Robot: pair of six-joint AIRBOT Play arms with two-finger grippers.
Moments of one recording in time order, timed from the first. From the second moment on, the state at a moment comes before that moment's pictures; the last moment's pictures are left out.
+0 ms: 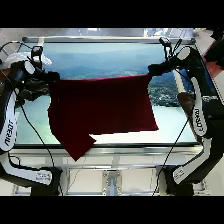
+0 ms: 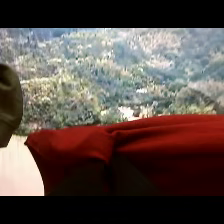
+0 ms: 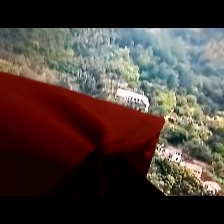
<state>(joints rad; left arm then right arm) 0.07 -1.58 1.49 1.49 -0.95 -1.43 0.00 -1.80 1.89 -1.21 1.26 1.25</state>
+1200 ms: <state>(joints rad) 0.08 -1.37 1.21 1.51 -1.11 -1.43 -0.02 -1.67 1.50 -1.27 1.32 1.25</state>
